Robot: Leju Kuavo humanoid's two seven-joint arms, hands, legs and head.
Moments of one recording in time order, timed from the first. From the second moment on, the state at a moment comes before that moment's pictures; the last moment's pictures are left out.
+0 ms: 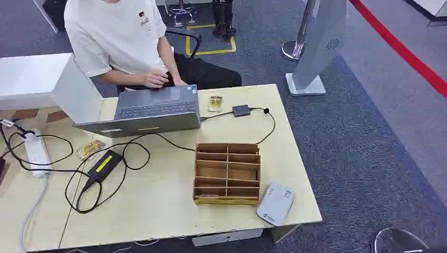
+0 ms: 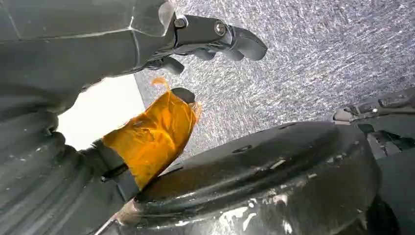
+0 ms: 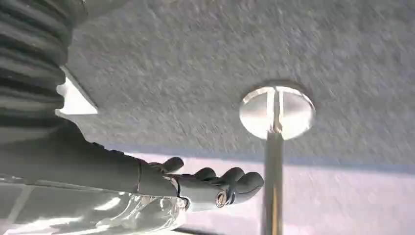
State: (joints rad) left arm -0.04 -0.09 -0.56 -0.19 0.25 0.27 0.32; right arm 0.27 0.30 -0.70 -0.83 0.89 -0.63 -0.31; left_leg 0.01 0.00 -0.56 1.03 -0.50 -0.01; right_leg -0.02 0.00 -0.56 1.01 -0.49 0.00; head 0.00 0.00
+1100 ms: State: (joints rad) left arm -0.04 -0.09 -0.60 -0.16 0.25 0.24 0.25; right arm 0.03 0.04 -1.06 -0.91 0.41 0.09 -0.64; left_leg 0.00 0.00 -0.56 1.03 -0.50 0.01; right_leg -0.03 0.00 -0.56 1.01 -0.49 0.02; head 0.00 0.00
